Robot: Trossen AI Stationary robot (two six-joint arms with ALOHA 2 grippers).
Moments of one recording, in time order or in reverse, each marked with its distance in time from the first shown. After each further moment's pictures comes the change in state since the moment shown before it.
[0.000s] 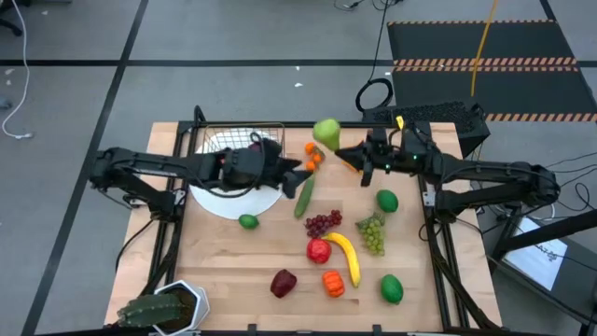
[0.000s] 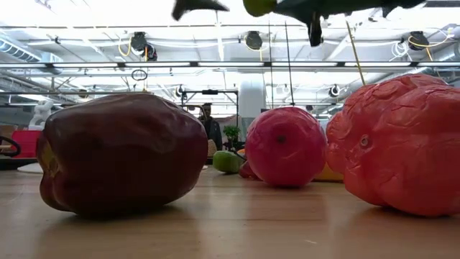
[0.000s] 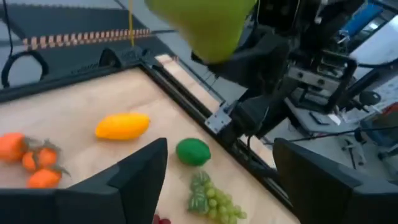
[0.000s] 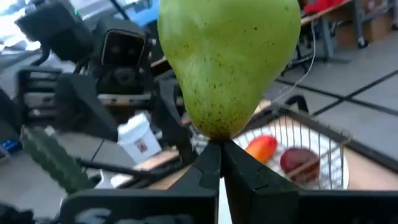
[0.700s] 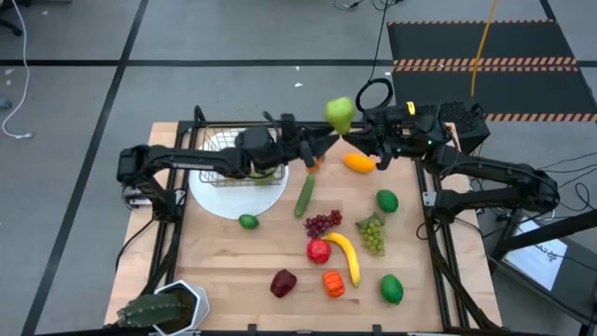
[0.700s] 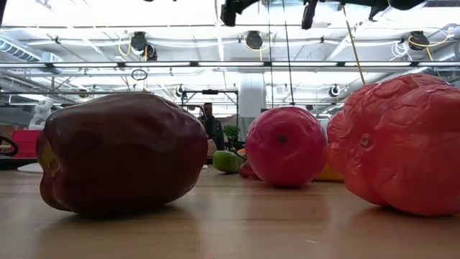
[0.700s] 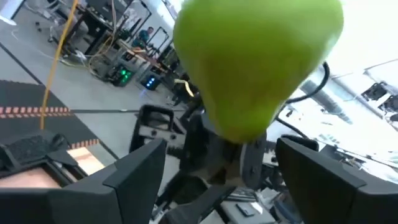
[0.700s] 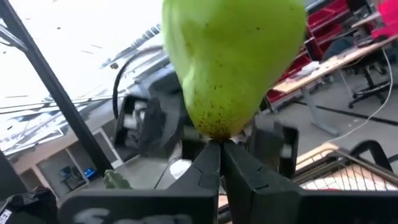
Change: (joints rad) left arm 0.167 0.231 -0.001 0.773 0.185 0.028; right arm -0.167 -0.002 0.021 0.240 -0.320 0.171
